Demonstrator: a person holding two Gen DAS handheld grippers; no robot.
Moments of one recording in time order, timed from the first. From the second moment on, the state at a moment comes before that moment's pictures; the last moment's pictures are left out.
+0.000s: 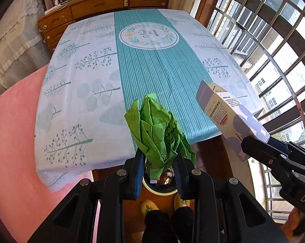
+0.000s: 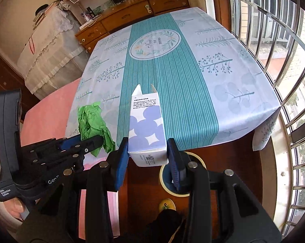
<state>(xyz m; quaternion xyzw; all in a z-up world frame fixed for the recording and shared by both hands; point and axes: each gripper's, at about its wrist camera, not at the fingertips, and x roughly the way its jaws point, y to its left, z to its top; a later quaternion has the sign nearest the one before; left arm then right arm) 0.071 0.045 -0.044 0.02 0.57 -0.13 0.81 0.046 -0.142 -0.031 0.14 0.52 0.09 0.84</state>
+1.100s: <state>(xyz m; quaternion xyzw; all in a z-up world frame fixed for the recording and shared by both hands) 0.025 -0.039 -0.353 0.03 0.67 -0.07 0.74 0.018 -0.201 -0.359 0.13 0.63 0.09 0.76</state>
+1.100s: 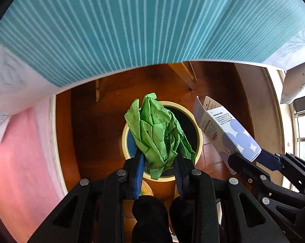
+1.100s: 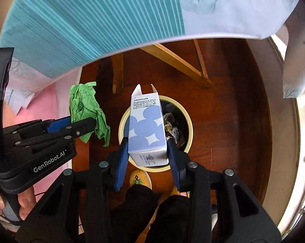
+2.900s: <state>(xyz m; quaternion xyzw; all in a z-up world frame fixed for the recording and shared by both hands) -0.004 0.029 -0.244 -0.02 0.61 -0.05 0.79 0.016 -0.182 -0.265 0.12 0.57 0.06 0.81</state>
